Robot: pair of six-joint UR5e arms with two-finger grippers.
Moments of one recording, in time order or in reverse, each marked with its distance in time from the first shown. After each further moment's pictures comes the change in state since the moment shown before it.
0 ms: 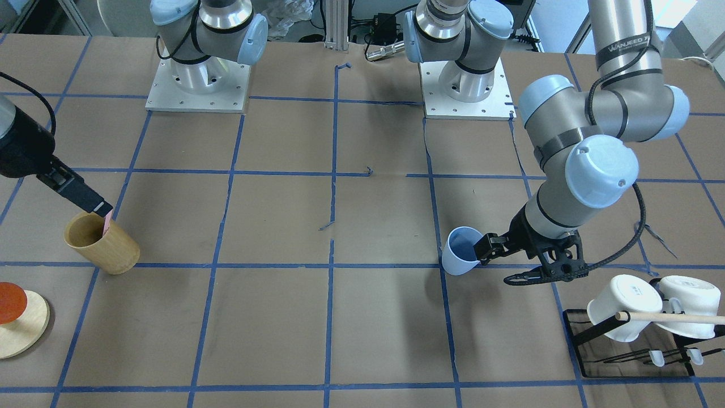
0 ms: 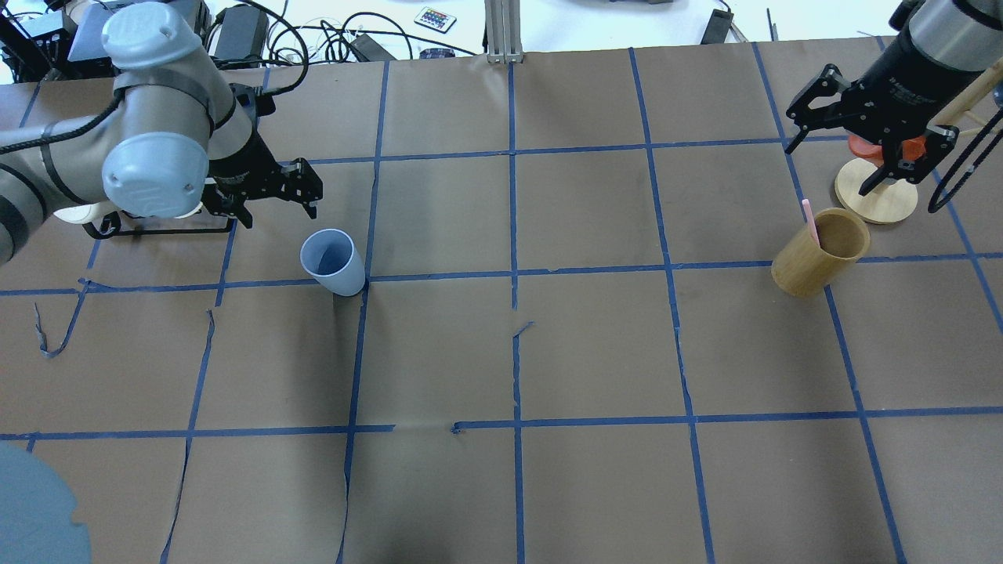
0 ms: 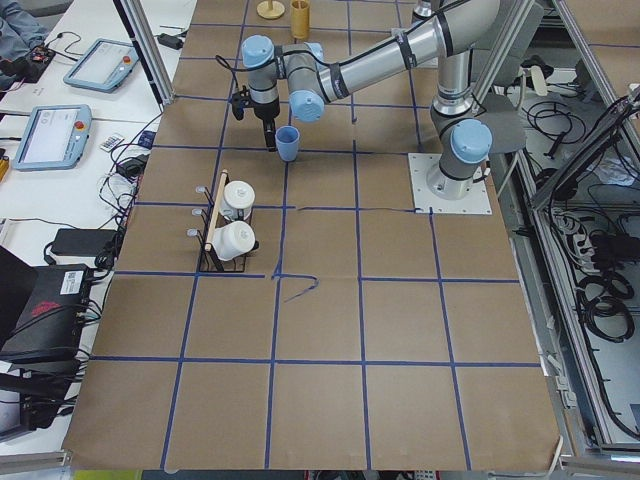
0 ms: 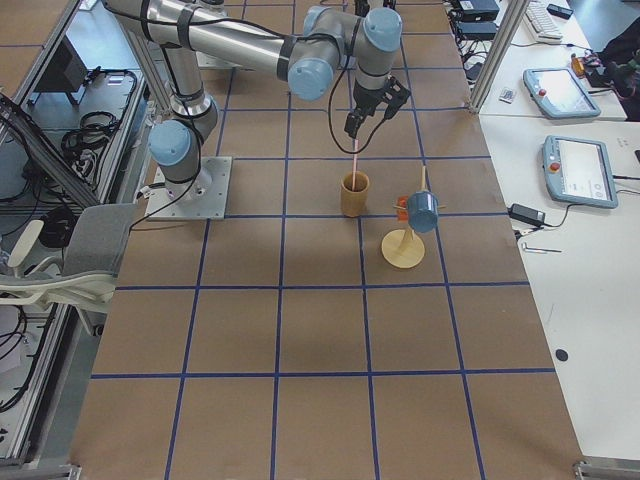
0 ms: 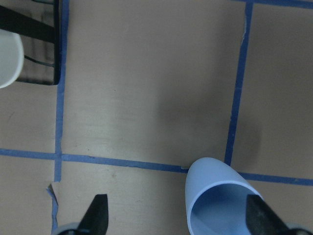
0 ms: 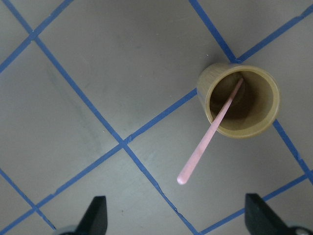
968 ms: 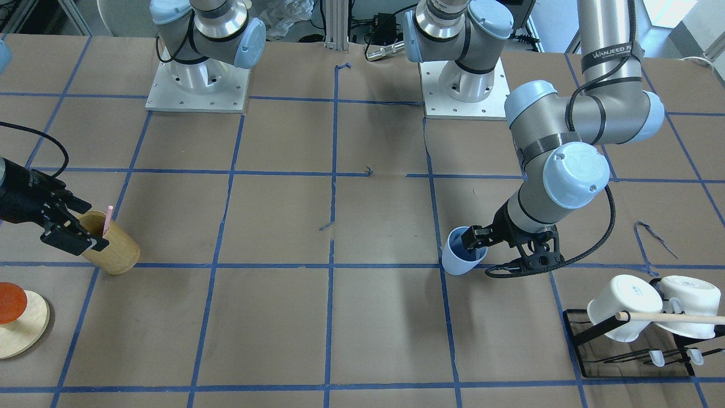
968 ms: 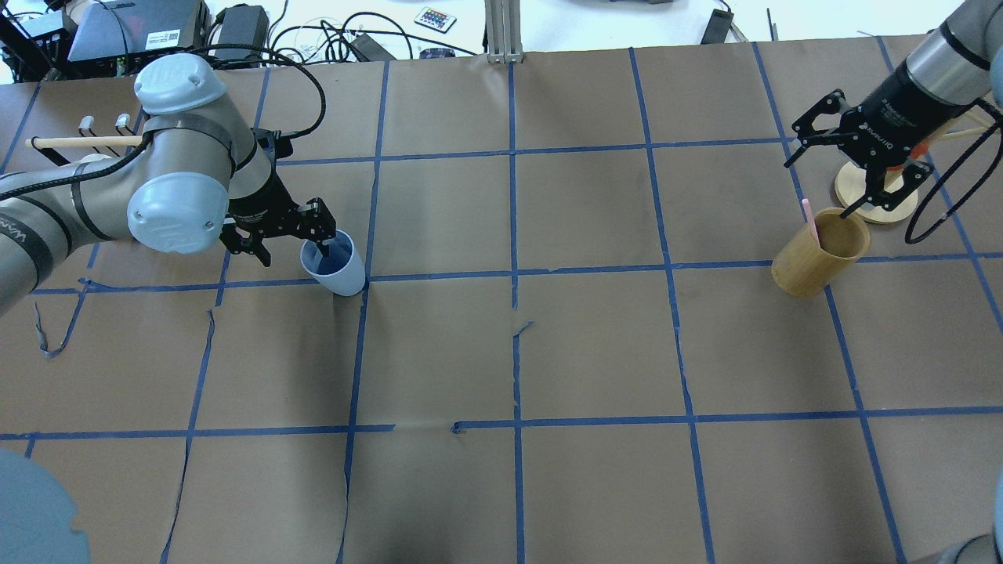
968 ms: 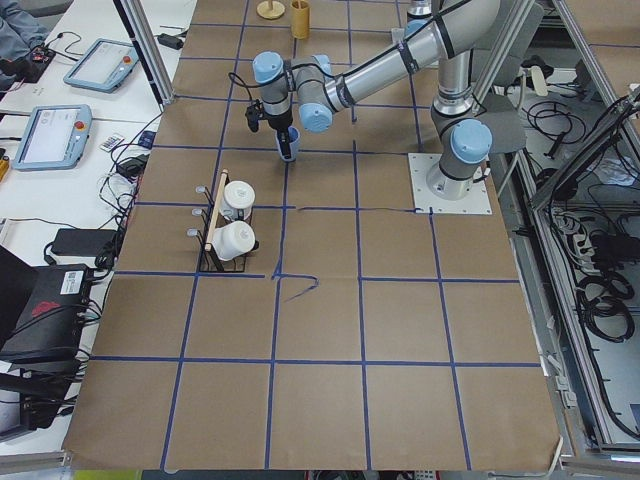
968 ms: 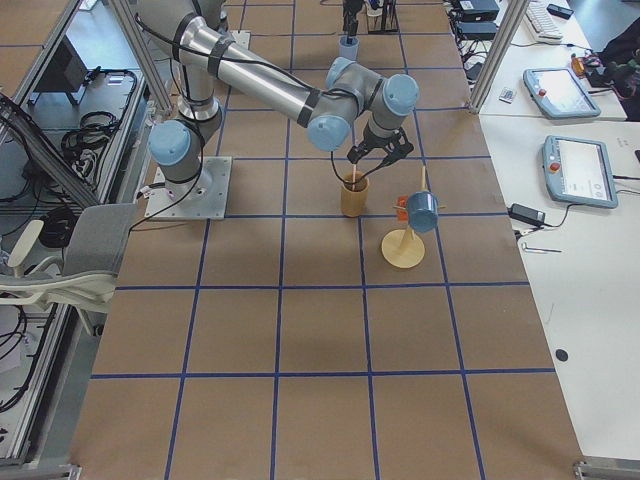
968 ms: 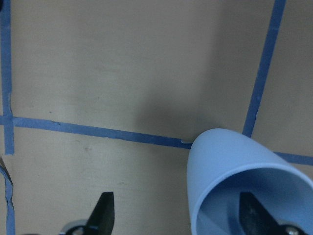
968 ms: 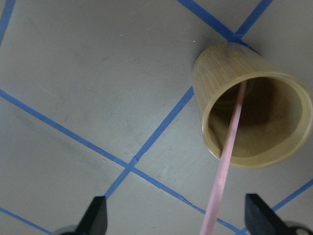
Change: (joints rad) left arm -0.007 0.014 -0.088 0.002 -0.011 -0.003; right arm -0.063 0.140 0.007 -0.008 0.110 0.189
